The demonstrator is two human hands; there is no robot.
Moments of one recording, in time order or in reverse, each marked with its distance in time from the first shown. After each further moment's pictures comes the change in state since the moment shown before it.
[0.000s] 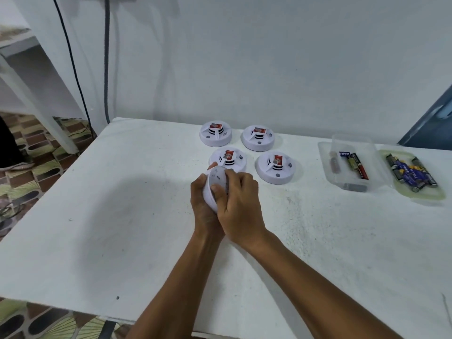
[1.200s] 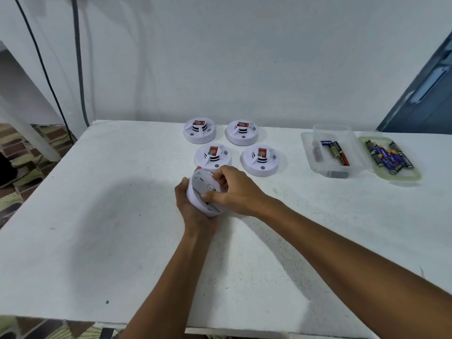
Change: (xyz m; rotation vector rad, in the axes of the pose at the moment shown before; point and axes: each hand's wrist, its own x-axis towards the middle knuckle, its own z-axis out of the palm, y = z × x) left_hand 0.008 -0.010 -0.011 -0.185 0.071 -0.117; right_hand 0.038 0.022 -0.039 0.198 -0.593 0.202
